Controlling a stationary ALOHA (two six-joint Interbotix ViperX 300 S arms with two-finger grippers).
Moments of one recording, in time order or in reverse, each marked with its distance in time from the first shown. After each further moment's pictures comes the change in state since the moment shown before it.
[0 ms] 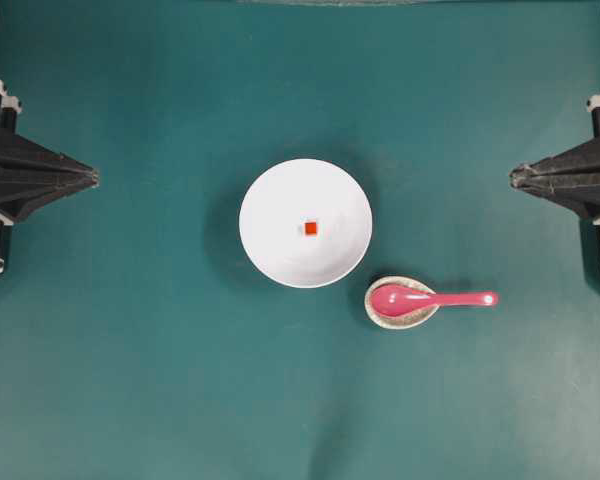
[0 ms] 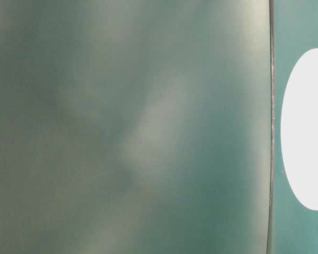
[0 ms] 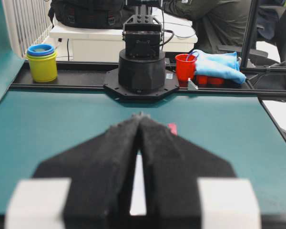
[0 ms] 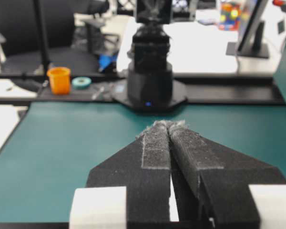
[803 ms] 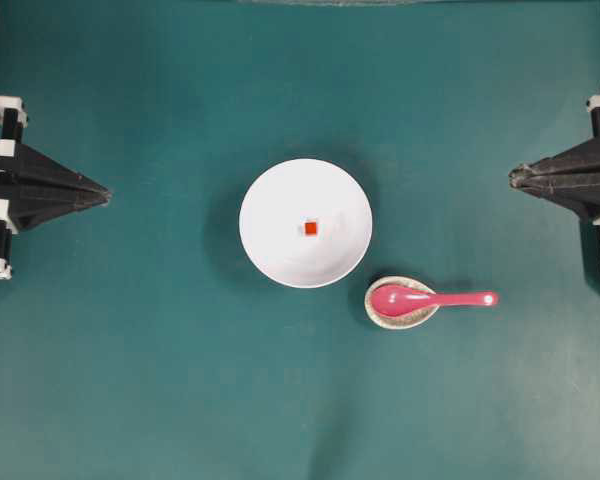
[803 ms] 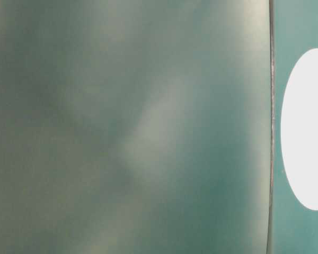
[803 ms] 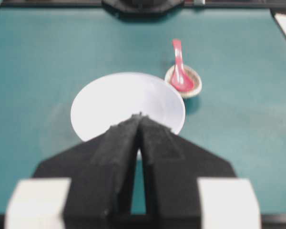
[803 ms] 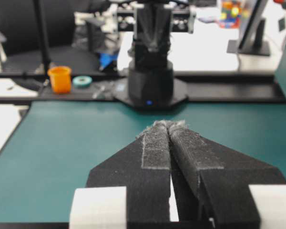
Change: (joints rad) left arm -0.002 0.005 -0.014 0.008 0.288 0.012; right arm 0.002 0.005 -0.005 0.002 0.009 0.017
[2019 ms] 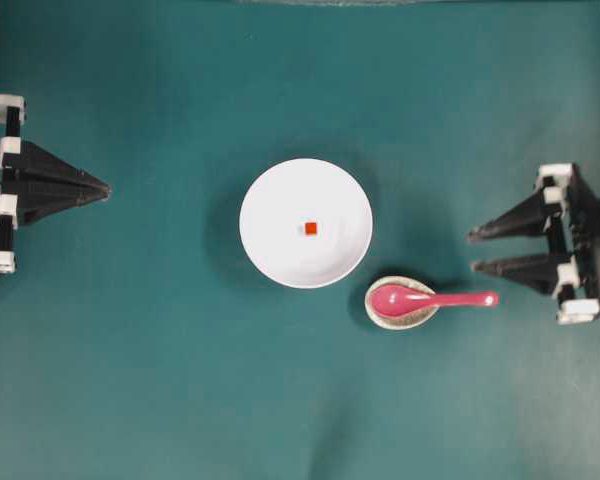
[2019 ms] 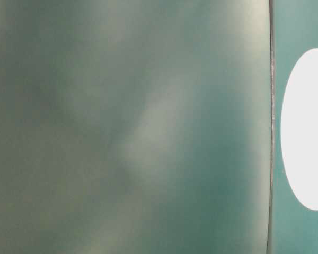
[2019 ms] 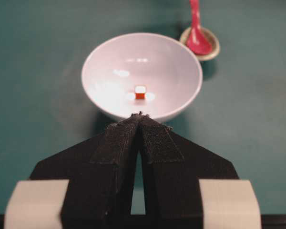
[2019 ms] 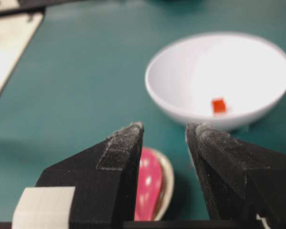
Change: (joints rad) left arm 0.038 0.000 0.000 0.002 0.095 0.003; right arm 0.245 0.460 0.258 0.288 -0.511 0.006
